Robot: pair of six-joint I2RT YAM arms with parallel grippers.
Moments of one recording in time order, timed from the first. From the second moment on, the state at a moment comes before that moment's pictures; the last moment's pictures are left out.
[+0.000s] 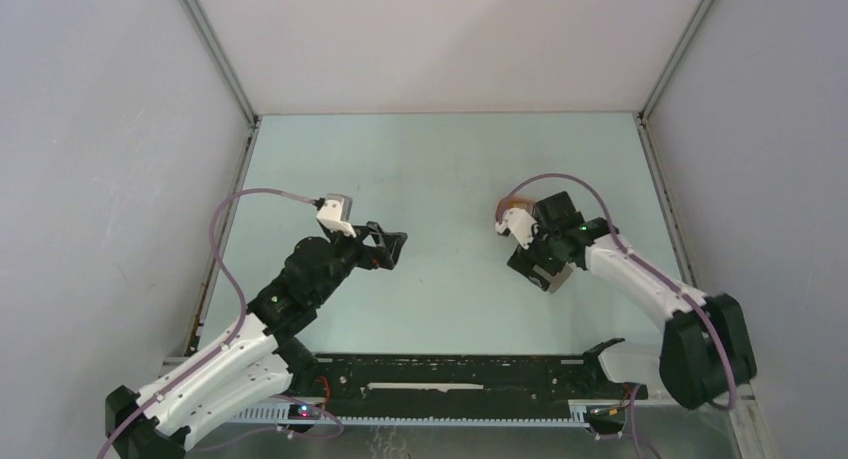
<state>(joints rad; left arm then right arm) -0.72 0.70 0.52 -0.01 -0.21 -0.44 0.42 1.32 0.79 -0.64 -0.04 -0.62</state>
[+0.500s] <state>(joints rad) -0.72 0.53 0.55 -0.19 -0.12 -0.44 0.03 0.87 1.01 -0.63 -0.27 -0.28</state>
